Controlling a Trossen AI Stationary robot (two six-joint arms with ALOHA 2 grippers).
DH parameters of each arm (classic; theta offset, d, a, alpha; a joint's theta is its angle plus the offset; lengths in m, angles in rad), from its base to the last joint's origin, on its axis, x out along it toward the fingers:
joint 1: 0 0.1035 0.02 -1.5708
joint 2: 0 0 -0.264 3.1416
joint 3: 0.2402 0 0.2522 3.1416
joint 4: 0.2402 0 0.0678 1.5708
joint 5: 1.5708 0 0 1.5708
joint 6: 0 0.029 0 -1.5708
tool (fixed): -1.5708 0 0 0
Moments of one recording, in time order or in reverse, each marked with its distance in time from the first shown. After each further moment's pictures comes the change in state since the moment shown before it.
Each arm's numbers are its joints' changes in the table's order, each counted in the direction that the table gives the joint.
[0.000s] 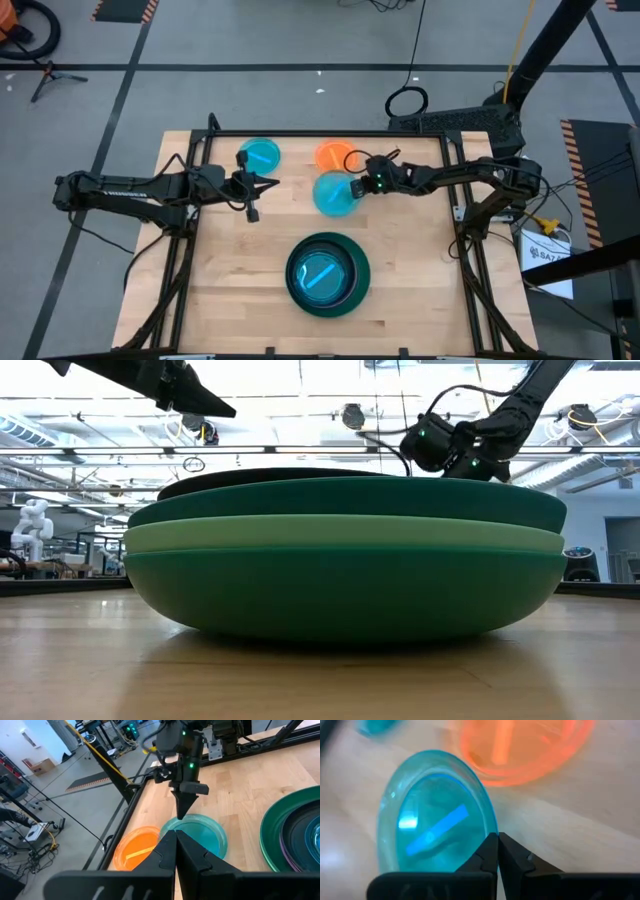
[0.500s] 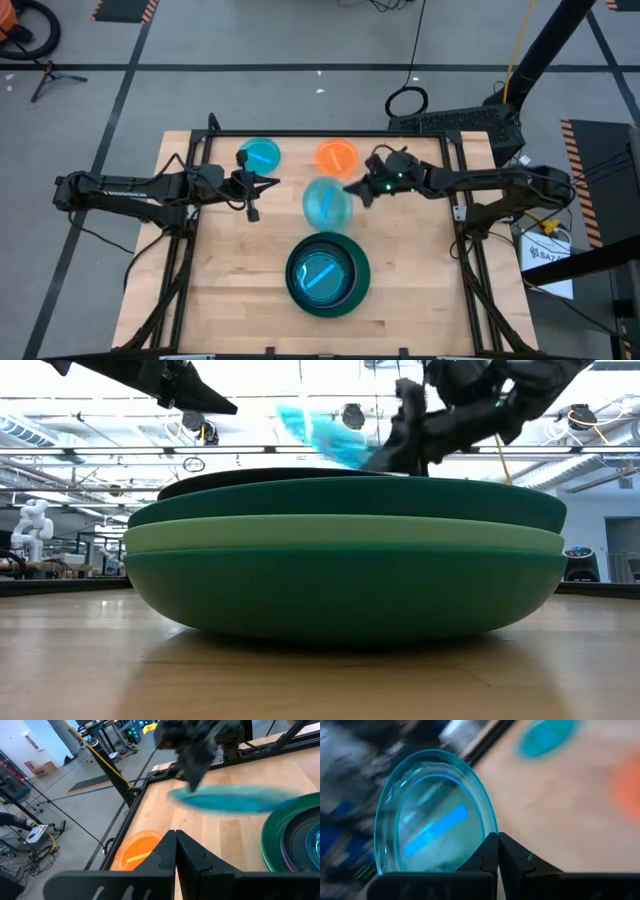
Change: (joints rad) left arm 0.000 0.000 0.000 -0.023 0.000 -0.002; right arm 0.080 -0.246 0.001 -0.167 0.282 -0.078
